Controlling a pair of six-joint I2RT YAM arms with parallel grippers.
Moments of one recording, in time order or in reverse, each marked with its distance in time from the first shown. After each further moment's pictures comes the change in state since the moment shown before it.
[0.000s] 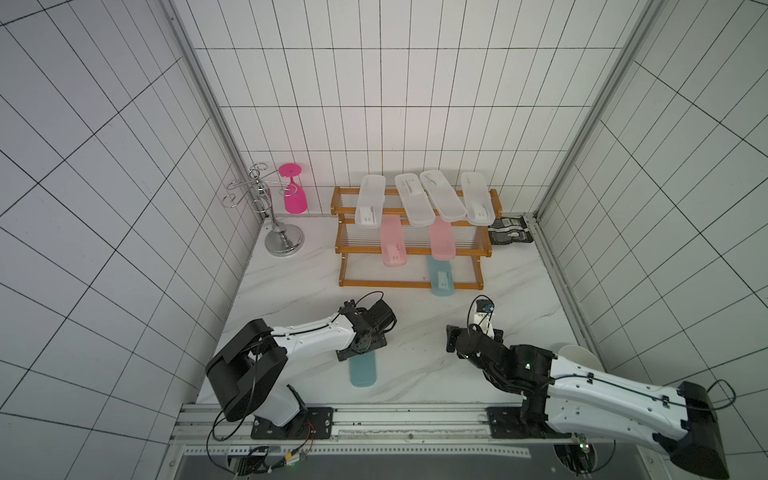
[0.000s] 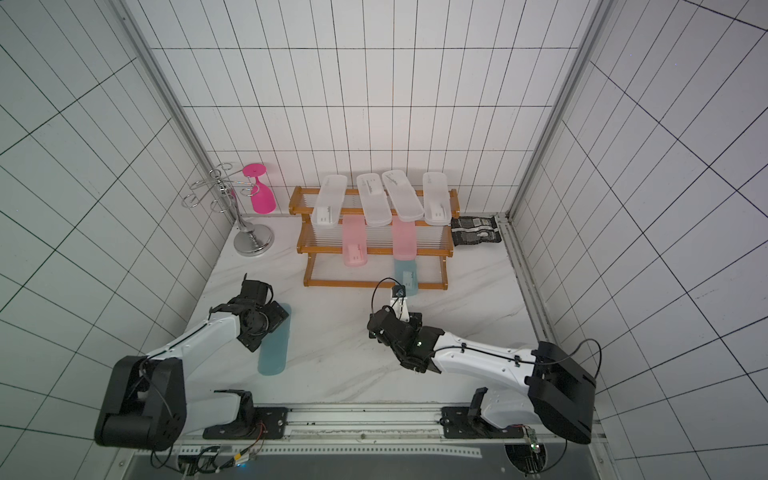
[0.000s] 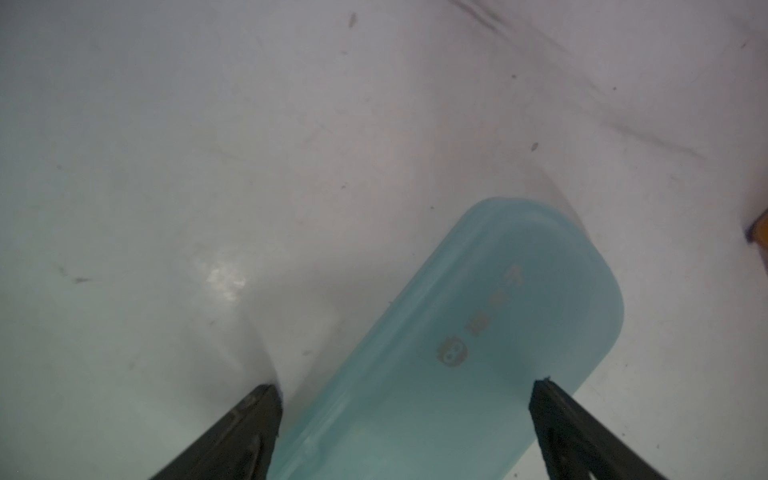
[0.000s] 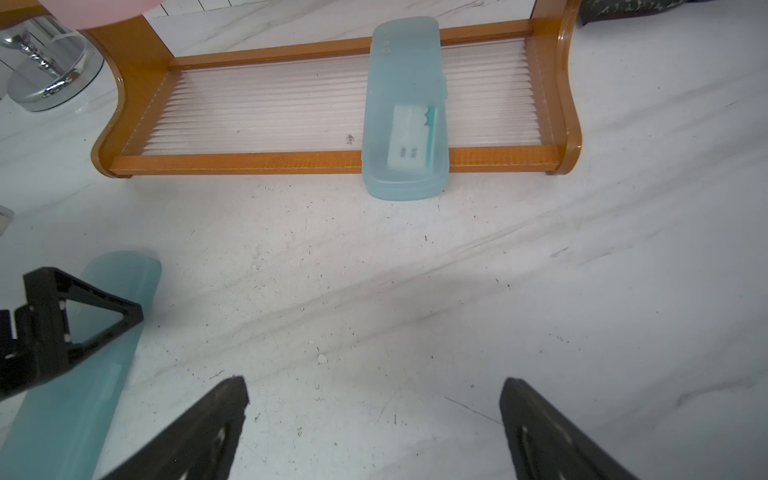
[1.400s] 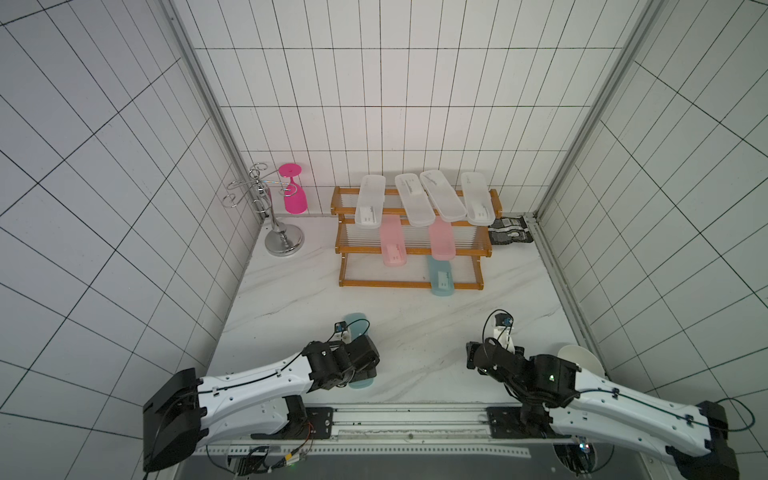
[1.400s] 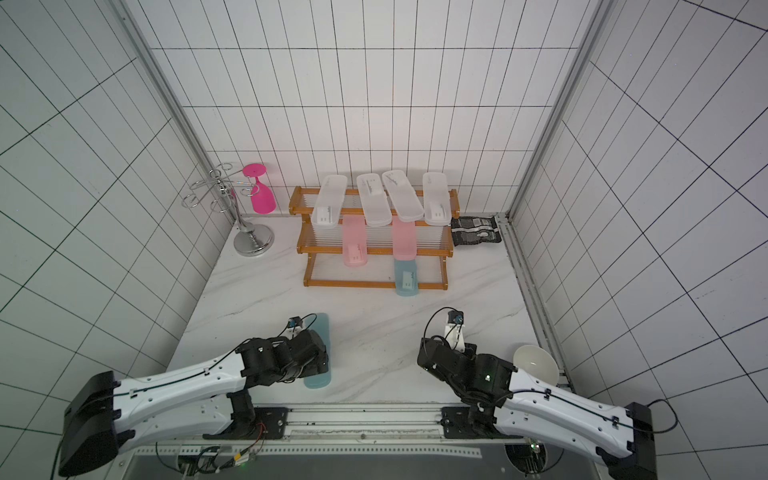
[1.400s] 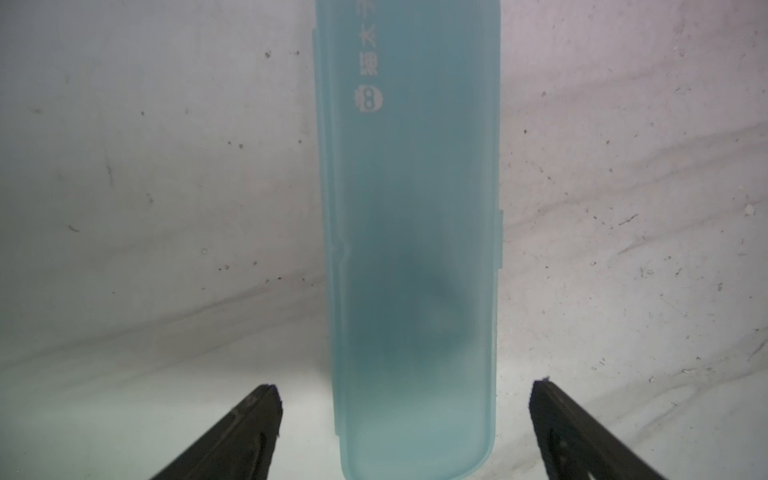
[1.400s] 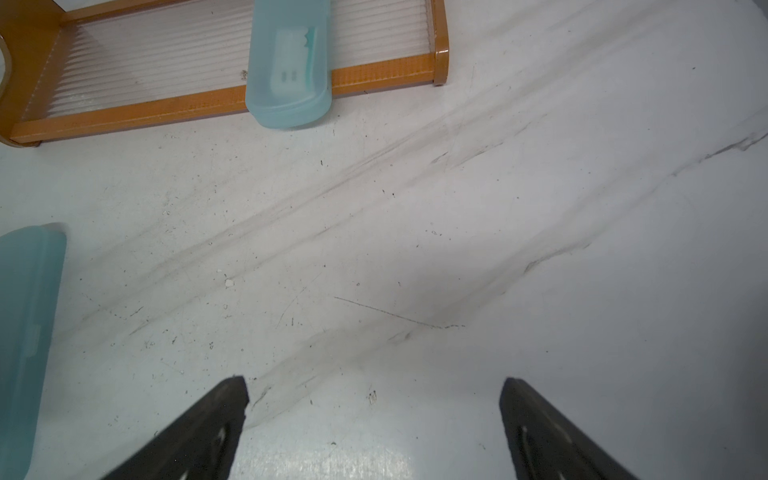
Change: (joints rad) left arm -0.955 -0.311 -0.085 -0.221 -0.167 -0.265; right arm 0.058 -0.587 -0.176 -0.635 0.021 0.262
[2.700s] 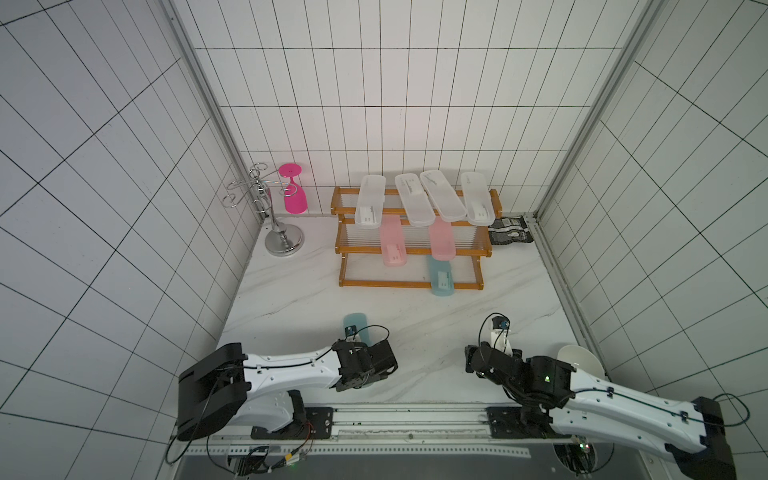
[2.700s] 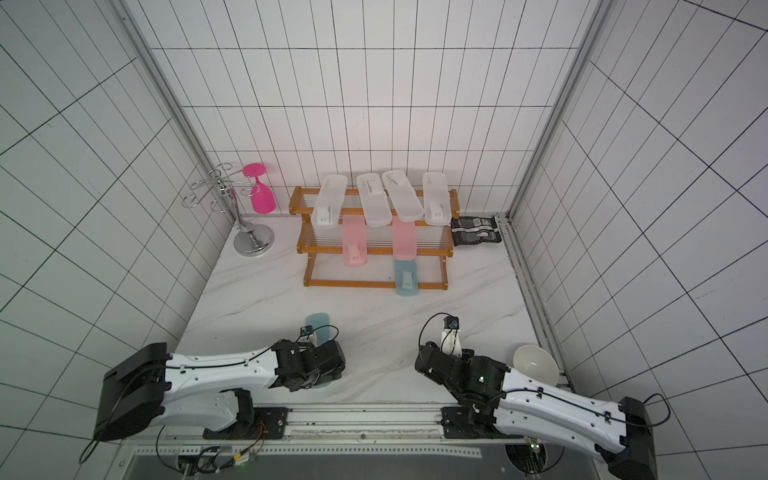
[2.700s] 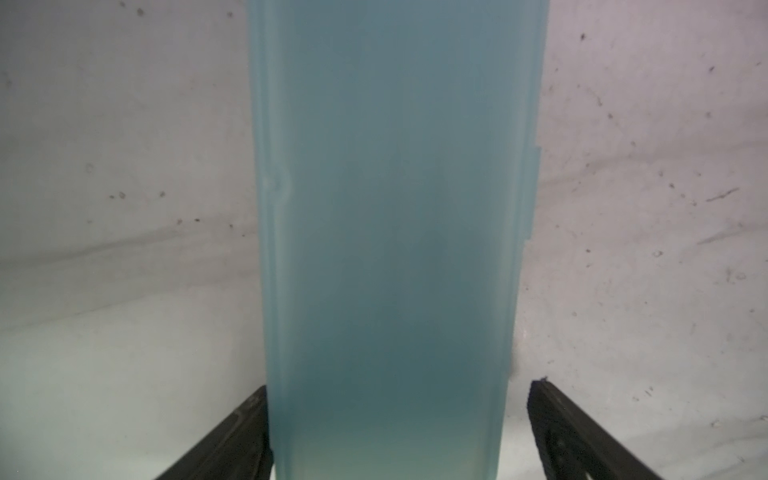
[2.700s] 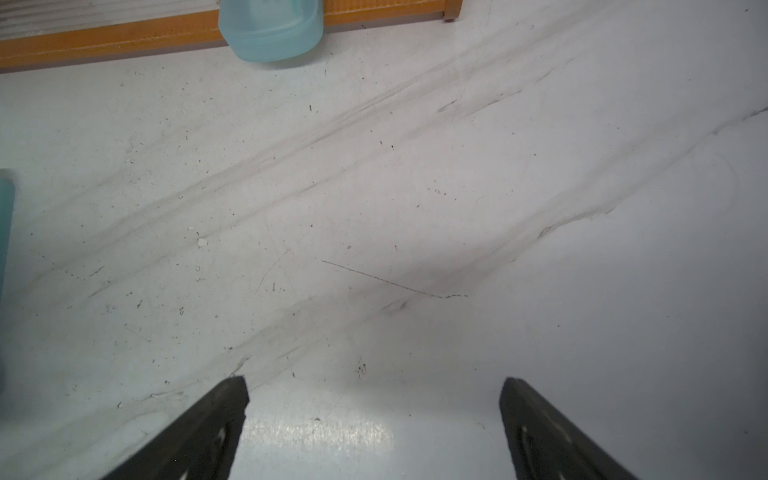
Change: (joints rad) left arm -0.121 0.297 0.075 0.048 -0.015 -0.206; right arm 0.022 0.033 -0.051 0.015 -0.047 0.014
